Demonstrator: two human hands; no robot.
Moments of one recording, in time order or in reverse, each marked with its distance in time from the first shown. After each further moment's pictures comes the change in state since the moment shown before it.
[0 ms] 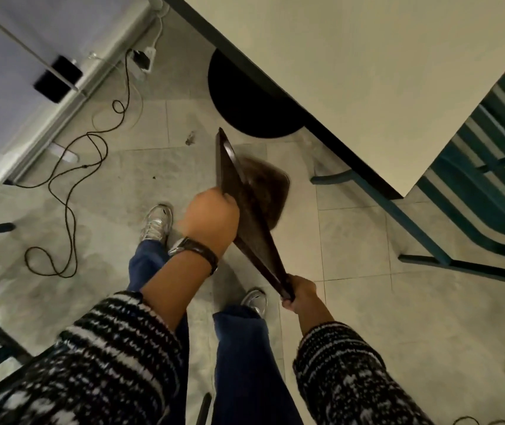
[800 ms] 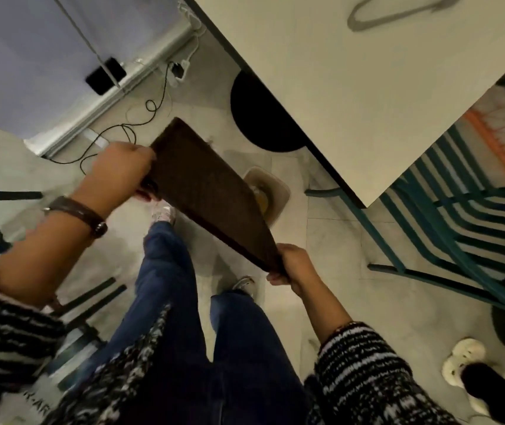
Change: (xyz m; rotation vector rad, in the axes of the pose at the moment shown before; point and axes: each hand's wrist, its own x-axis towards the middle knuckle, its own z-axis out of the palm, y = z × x) left_hand -0.060 -0.036 -0.244 -0.366 -0.087 -0.169; right_hand -0.222 -0.020 0.000 -0.346 -0.218 -0.398
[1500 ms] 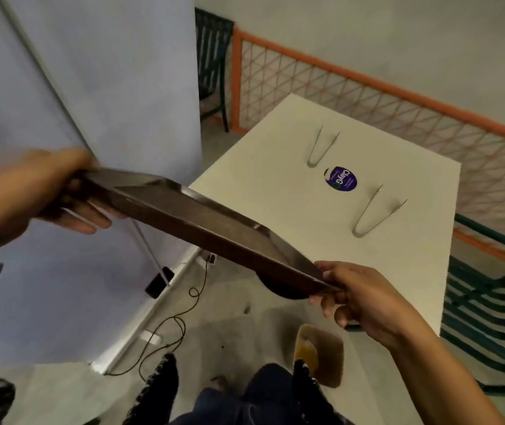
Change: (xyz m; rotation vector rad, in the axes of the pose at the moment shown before) left_hand 0.016 0.217 -0.427 -0.061 -0.074 0.275; right_hand -0.290 -0.308 0.116 0.241 -0.093 -0.689
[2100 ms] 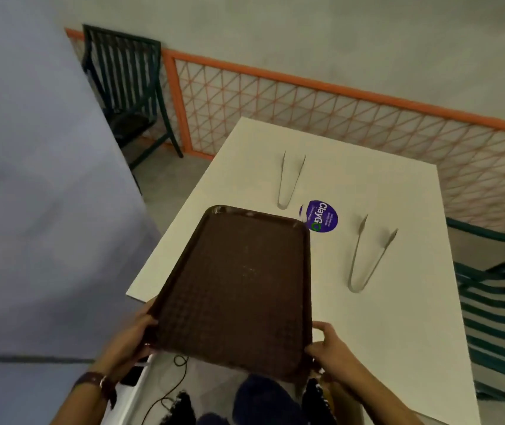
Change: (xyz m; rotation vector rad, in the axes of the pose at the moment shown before) left_hand 0.244 -0.053 0.155 -0.147 -0.250 -0.146; right_hand 0.208 0.045 -0.068 -0.235 0.267 0.306
